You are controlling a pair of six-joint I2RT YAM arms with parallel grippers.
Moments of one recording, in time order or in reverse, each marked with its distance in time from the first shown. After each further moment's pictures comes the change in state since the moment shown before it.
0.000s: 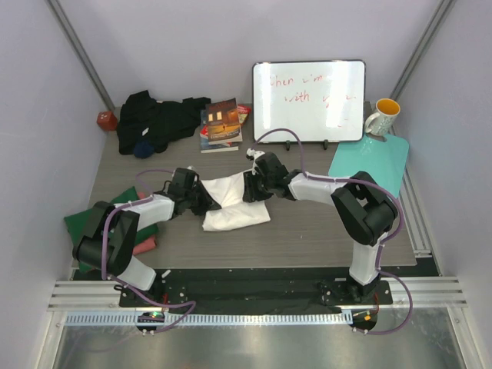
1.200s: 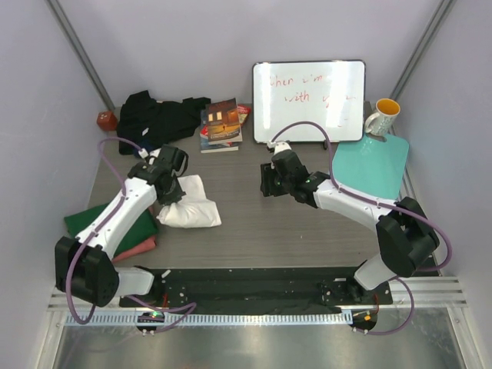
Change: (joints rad) left arm 0.016 -0.222 0.416 -0.916 -0.563 0.147; right arm -0.004 -0.341 -0.109 -0.140 0.278 -0.003
